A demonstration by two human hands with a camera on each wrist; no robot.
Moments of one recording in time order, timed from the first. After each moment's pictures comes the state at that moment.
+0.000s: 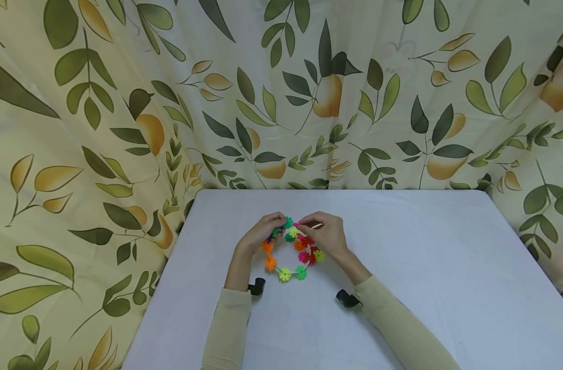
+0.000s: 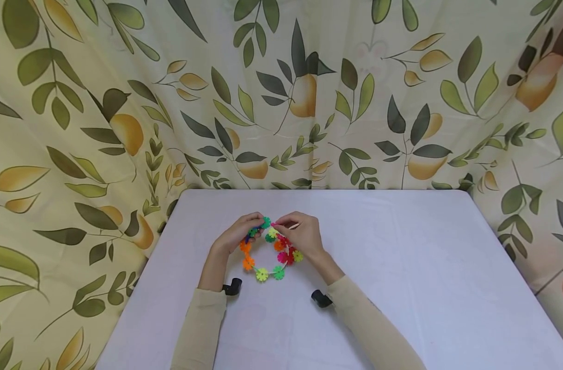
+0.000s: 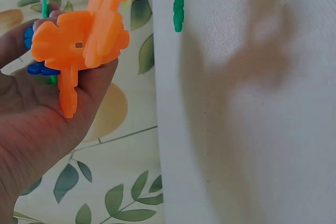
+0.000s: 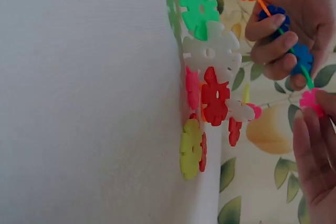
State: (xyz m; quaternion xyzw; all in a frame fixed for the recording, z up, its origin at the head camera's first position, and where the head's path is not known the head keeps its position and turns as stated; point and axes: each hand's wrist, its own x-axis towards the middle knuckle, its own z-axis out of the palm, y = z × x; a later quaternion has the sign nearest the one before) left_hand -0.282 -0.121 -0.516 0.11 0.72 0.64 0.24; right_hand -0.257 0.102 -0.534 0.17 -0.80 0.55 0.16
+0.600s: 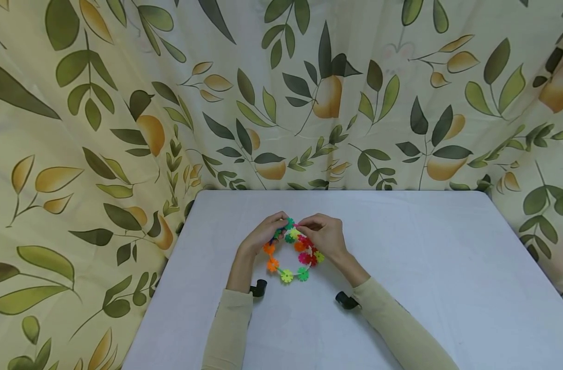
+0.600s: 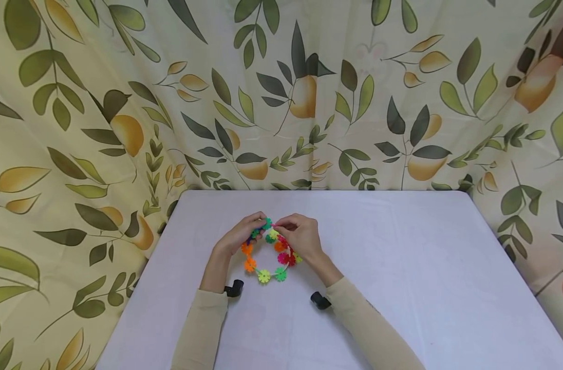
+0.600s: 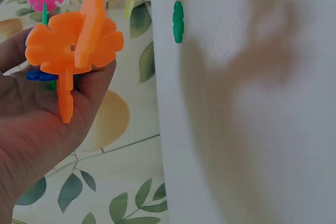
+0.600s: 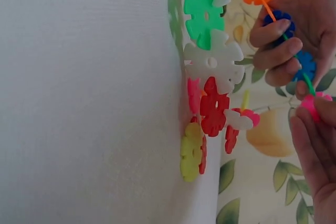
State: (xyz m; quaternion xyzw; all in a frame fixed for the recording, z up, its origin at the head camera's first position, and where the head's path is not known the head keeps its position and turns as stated) left_hand -0.280 -0.113 -0.514 0.12 0.74 0.62 0.23; right_hand -0.256 0.099 -0.537 0.20 -0.78 0.55 0.20
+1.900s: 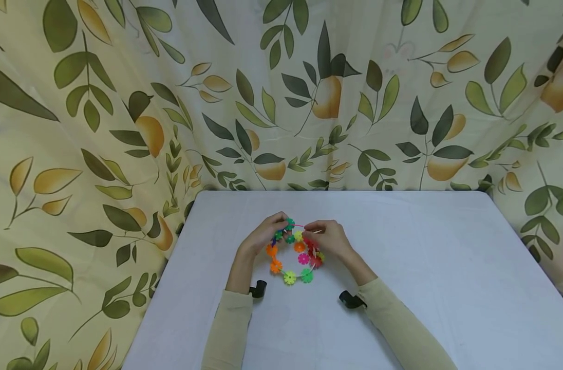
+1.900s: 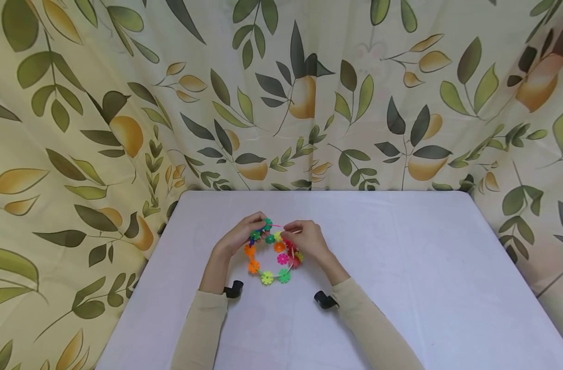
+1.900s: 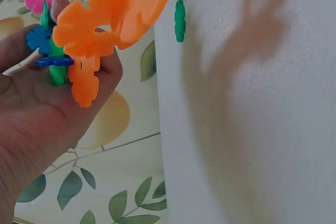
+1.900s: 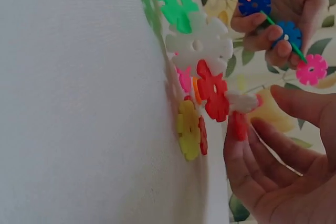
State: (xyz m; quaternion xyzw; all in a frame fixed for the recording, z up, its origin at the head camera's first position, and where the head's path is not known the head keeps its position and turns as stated) left_hand -0.278 -0.111 -0.513 0.14 0.72 0.64 0.23; right_hand -0.262 0.120 -0.543 0.08 -0.86 0.50 -0.04
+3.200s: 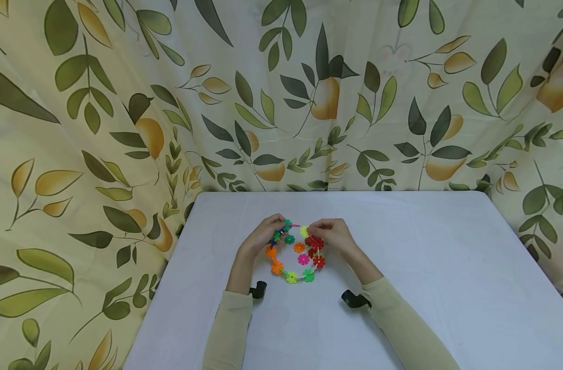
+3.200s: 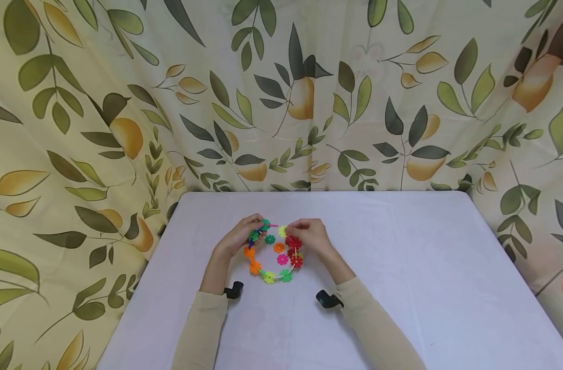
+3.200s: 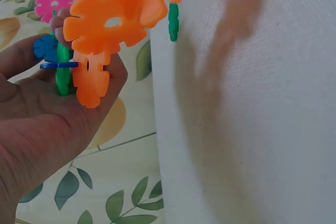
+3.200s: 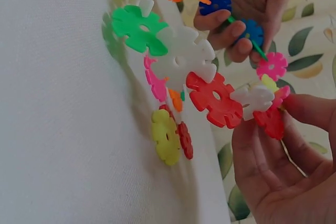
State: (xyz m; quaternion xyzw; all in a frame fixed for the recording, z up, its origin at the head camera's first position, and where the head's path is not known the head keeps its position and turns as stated) left_hand -0.279 -0.113 -0.519 0.08 0.74 0.64 0.22; right_hand -0.261 0.134 -0.532 0.02 -0.80 0.60 -0.09
